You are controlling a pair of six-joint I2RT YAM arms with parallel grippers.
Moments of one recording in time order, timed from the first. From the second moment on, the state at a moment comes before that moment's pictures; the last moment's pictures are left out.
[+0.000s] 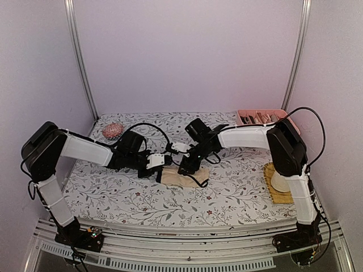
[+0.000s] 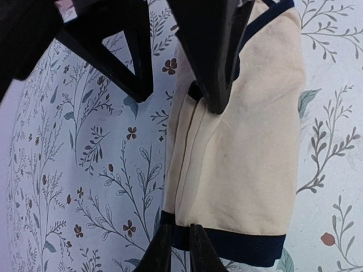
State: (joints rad) left arm -0.60 1.77 0.87 0.09 0.25 0.93; right arm 0.80 2.28 1.75 -0.50 -0.32 -0.46
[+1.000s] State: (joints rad) left arm -0.57 1.80 1.15 -0.34 0.61 0.84; right arm 0.78 2.13 1.50 -0.23 -0.64 -0.21
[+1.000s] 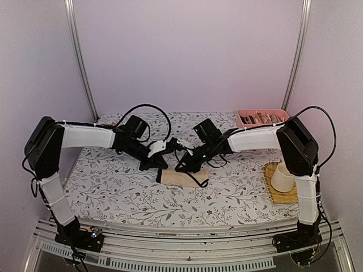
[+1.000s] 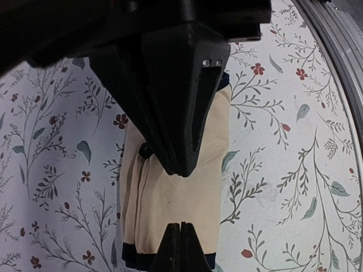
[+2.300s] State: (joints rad) left arm -0.54 2.01 1.25 -0.42 0.47 0.68; right arm 0.71 2.24 1.54 -0.21 -0.50 -0.05
